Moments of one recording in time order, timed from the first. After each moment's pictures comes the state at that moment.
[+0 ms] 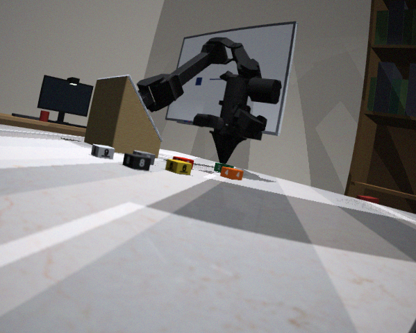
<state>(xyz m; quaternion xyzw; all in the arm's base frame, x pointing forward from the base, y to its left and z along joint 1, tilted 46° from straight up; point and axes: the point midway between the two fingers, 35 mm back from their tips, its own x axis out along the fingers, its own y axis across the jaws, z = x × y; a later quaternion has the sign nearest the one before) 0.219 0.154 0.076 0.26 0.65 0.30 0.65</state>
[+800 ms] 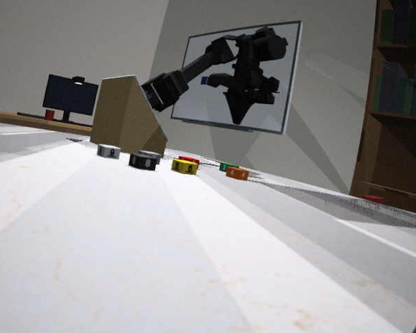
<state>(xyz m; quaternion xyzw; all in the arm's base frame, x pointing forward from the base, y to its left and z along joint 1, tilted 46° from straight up) 0.224 0.084 0.139 0.26 0.65 0.29 0.65</state>
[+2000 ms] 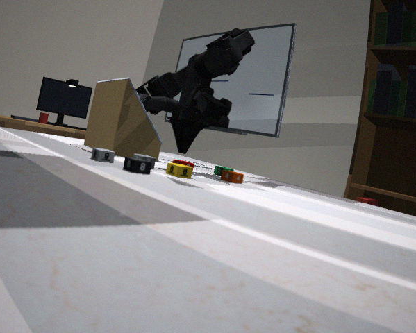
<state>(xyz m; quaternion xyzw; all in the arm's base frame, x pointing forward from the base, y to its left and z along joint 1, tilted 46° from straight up) 0.226 0.052 -0.008 0.25 0.65 0.29 0.65</state>
